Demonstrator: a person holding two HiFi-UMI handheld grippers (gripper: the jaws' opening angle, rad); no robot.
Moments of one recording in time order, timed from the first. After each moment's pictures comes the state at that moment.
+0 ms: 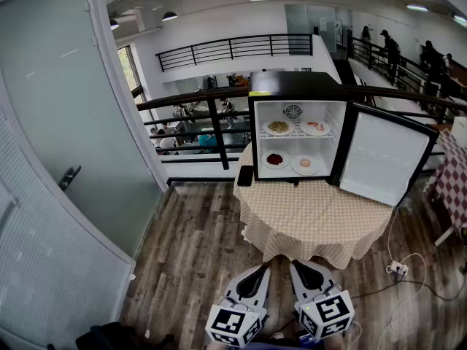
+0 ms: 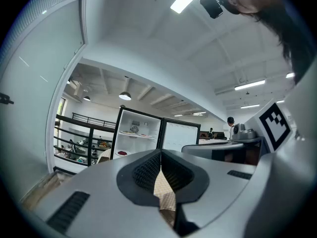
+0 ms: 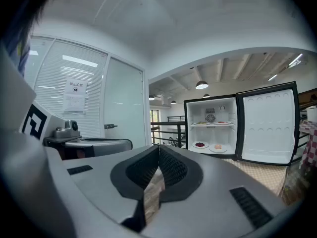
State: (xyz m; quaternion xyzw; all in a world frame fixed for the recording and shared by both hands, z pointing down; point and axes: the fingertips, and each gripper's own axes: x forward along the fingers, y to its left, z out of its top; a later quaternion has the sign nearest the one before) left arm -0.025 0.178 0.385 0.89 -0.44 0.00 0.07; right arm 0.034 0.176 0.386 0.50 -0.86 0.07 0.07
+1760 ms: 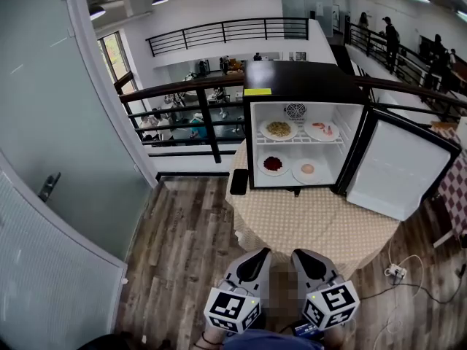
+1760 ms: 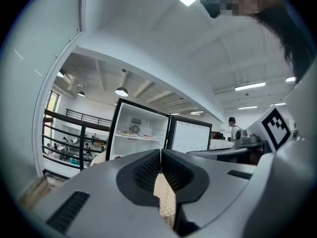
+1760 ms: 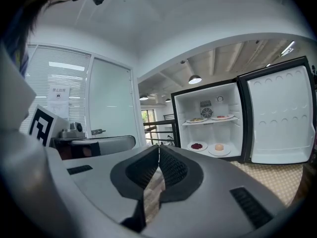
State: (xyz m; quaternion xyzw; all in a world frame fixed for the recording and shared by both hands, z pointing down) left arm -0.007 0.003 0.389 0.91 -0.41 0.00 0.08; right arm 0.052 0.015 0.402 0.51 -0.85 0.12 0.05
